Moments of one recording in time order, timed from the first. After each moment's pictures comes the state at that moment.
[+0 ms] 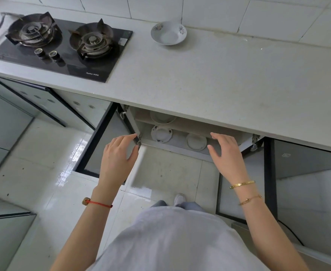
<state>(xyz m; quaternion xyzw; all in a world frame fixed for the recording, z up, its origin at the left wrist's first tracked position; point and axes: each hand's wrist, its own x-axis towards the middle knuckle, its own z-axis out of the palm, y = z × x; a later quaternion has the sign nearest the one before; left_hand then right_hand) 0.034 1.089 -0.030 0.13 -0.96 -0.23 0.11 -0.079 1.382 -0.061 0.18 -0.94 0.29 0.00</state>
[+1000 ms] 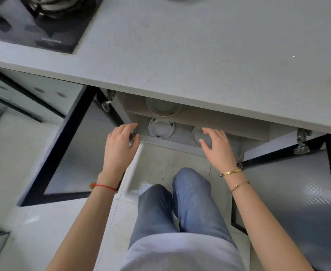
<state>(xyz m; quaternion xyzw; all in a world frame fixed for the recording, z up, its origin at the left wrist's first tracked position) -0.100 1.017 -0.266 0.14 -0.96 -0.23 0.07 -0.187 1.296 -0.298 0.16 -0.94 0.28 -0.06</state>
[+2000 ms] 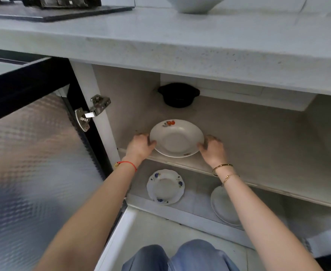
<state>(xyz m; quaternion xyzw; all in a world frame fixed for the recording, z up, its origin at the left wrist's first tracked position) -0.345 0.936 -0.549 0.18 -0.95 -0.27 0.04 -0.411 1.177 -0.553 0.11 -0.95 0.28 0.03</state>
